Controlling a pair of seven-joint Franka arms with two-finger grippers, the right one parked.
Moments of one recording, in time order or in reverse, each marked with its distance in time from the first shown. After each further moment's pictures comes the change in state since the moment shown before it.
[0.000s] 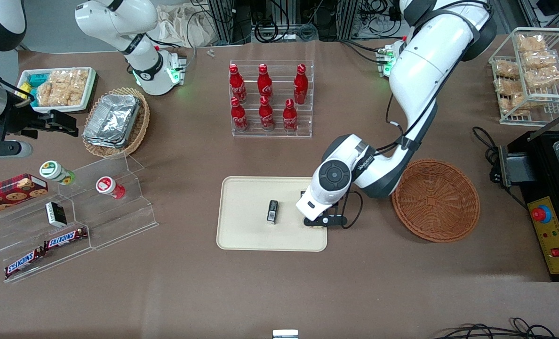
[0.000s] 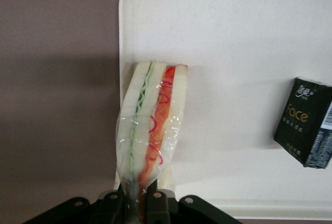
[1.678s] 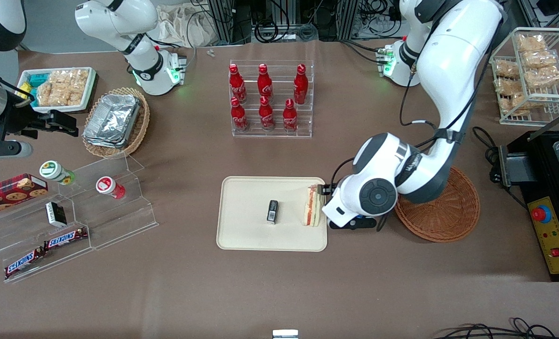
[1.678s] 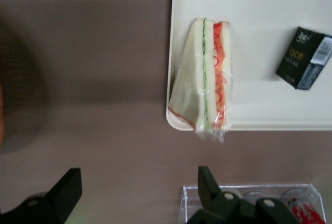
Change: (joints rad) arm 0.100 -0.090 0.000 0.188 -0.212 -0.478 0.200
